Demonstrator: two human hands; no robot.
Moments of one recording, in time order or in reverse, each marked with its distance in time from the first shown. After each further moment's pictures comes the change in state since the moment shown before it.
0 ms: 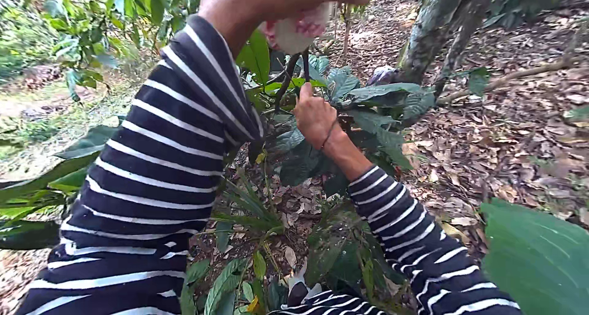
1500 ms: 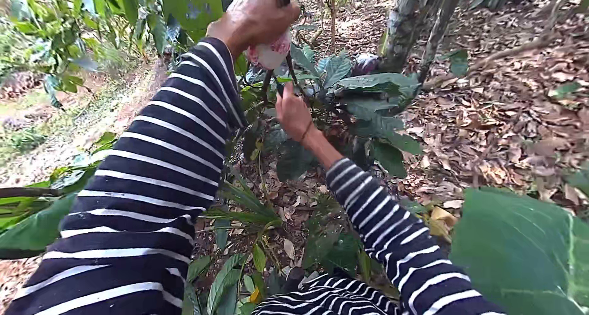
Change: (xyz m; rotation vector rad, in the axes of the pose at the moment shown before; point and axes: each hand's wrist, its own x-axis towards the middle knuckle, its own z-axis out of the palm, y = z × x) left_hand 0.039 -0.052 0.049 0.159 -0.051 -0.199; right_hand 0.022 0.033 0.036 0.347 0.029 -0.042
